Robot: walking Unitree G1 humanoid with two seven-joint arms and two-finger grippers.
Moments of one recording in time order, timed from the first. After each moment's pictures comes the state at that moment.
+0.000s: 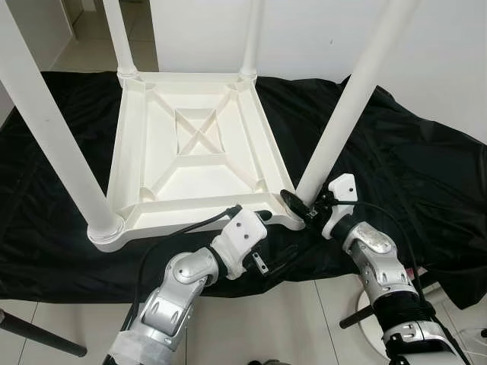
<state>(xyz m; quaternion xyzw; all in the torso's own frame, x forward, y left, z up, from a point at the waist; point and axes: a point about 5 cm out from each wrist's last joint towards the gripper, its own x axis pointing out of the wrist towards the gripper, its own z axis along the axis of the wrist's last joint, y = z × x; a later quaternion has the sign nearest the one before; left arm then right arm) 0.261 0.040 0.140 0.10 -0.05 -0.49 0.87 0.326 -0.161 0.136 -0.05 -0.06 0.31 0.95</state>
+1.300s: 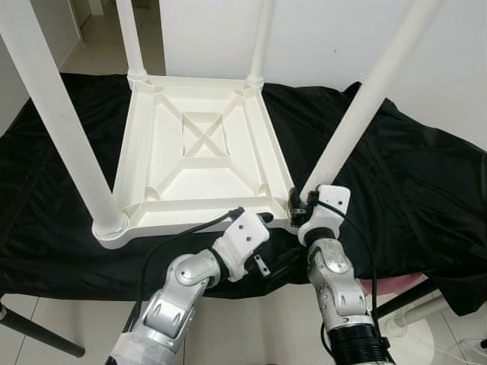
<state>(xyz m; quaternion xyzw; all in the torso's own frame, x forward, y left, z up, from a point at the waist) 0.260 0.038 0.138 0.11 -0.05 -0.49 0.86 0.301 -0.129 0.130 0.08 -0.04 -0.01 1.00</state>
